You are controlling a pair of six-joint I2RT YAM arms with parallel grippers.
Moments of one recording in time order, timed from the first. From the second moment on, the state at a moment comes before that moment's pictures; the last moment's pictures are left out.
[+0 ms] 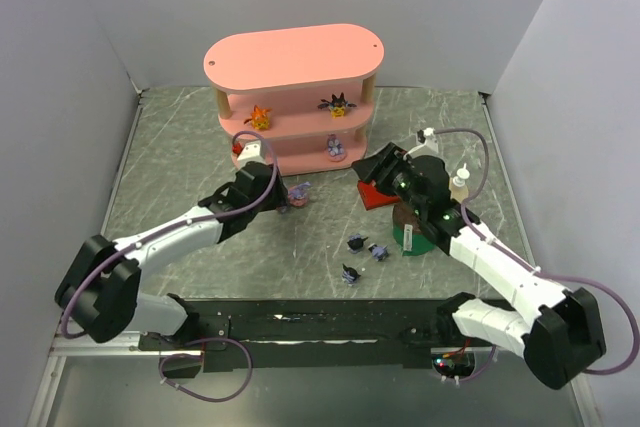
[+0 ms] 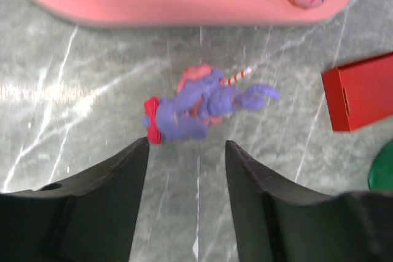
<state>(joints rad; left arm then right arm) -0.65 1.33 0.77 -0.06 -0.31 -0.68 0.49 1.06 0.71 0.08 0.03 0.84</state>
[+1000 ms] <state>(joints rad) -0.69 1.50 0.88 -0.09 -0.53 -0.47 0.49 0.95 0.63 -0.01 0.04 0.79</state>
